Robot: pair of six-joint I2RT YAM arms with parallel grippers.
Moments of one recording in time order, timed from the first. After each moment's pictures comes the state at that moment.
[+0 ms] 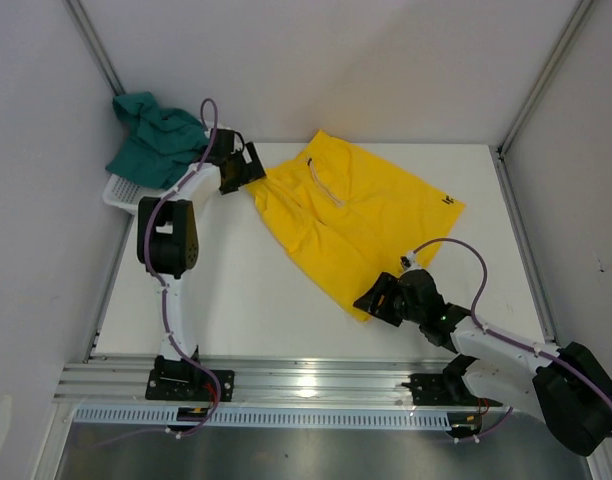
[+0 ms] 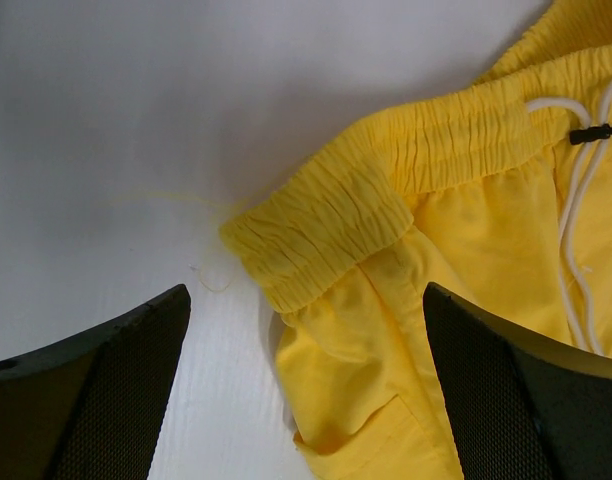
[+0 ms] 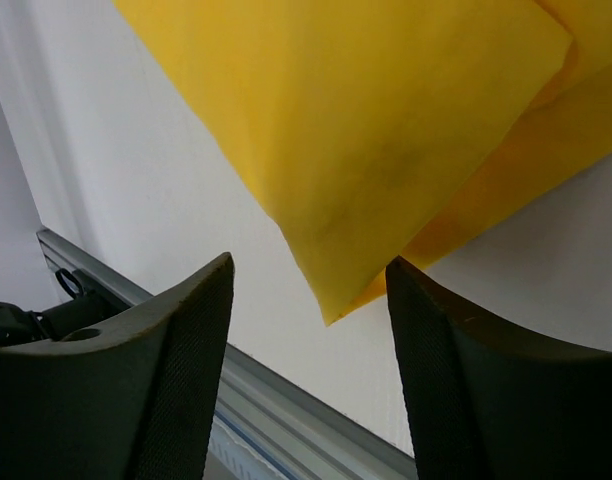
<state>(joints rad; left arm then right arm) -0.12 2.19 1.77 -0.38 0.06 -0.49 0.65 1.02 0.29 0.06 -0.12 0.98</state>
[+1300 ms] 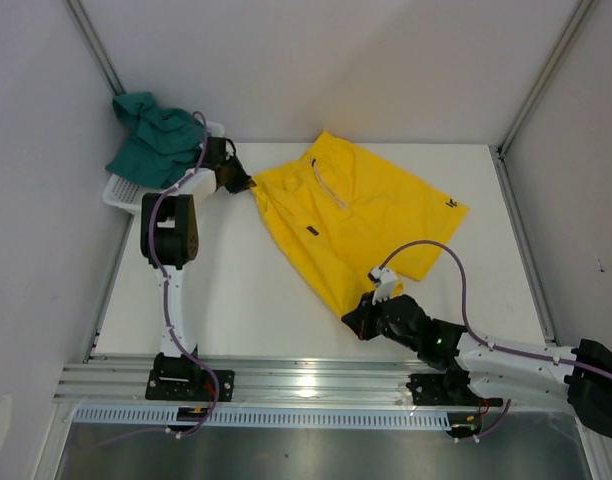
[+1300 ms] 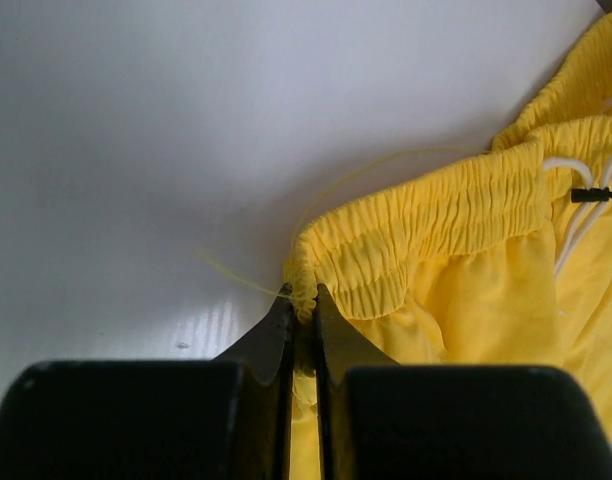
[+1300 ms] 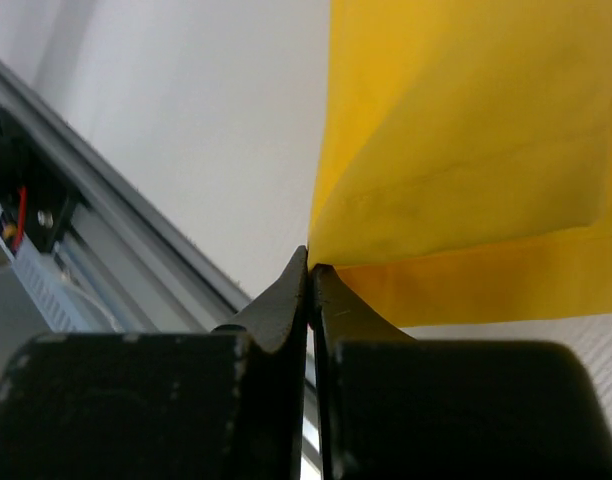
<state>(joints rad) -0.06 2.34 1.81 -0.27 0.25 -0.63 1.01 0.91 0.25 0.20 0.13 0.70</state>
